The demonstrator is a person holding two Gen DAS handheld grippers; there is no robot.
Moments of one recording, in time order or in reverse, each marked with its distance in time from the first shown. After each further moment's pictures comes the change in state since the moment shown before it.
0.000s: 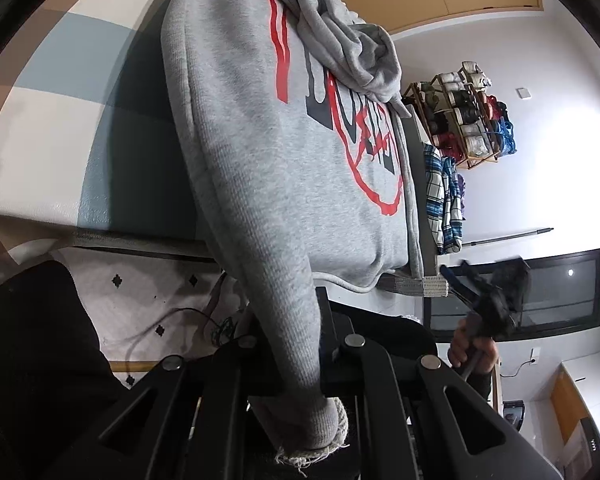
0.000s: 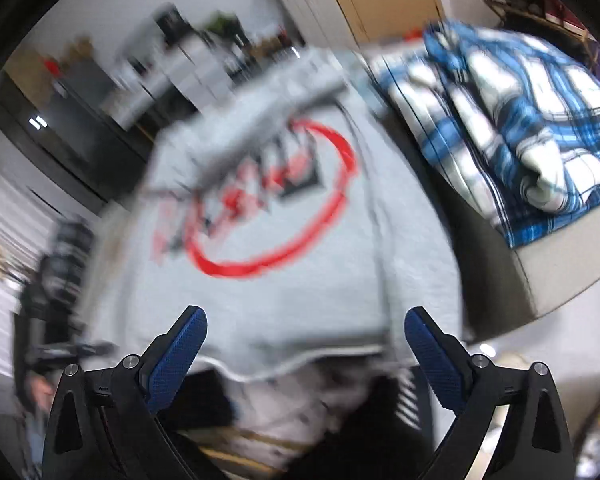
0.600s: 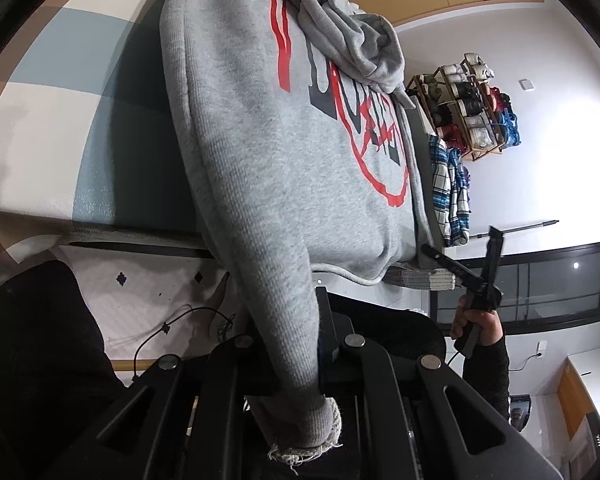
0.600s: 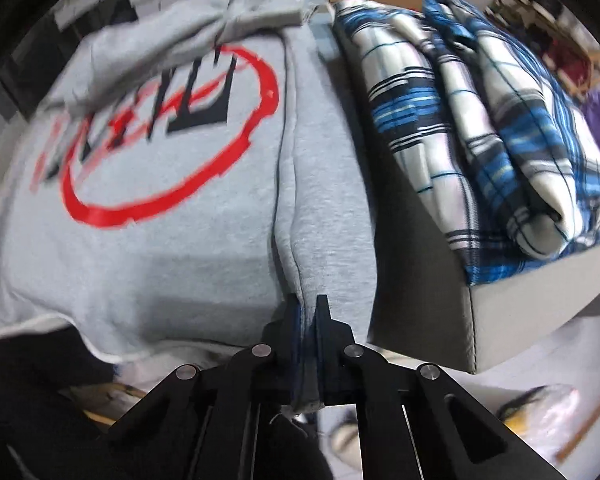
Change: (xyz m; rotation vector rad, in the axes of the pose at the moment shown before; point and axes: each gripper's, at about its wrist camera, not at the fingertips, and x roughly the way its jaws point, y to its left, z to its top) left arm 0.006 -0.002 -0.003 0.014 0.019 0.025; right arm 0.037 -0.015 0.002 -0.147 0.140 -0.313
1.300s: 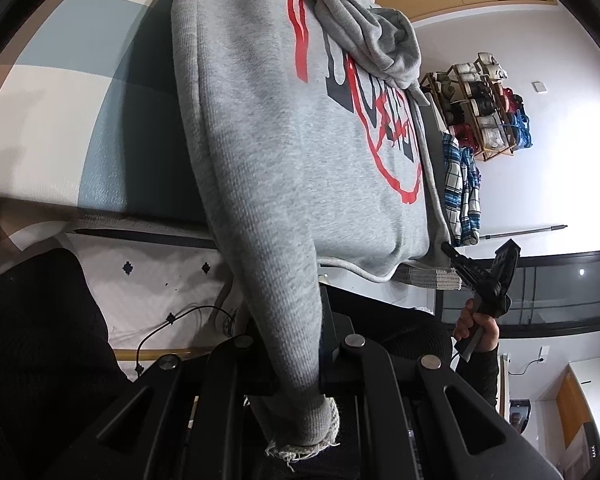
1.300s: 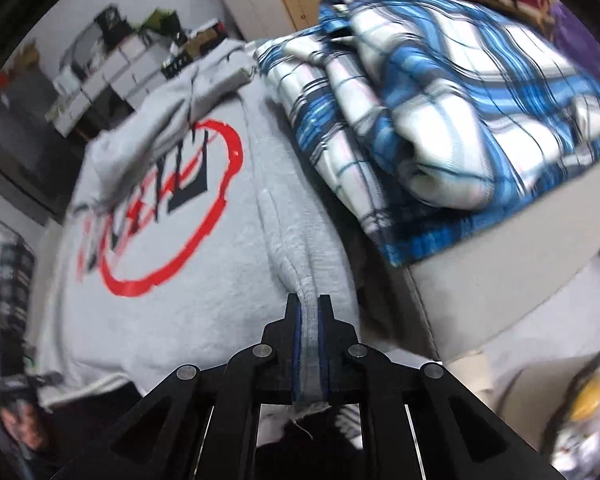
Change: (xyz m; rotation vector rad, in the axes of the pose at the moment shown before) left arm 0.001 0.005 -0.003 -0.029 0.021 0.021; right arm -0.027 -0.014 -0.016 0.227 -0.113 0.153
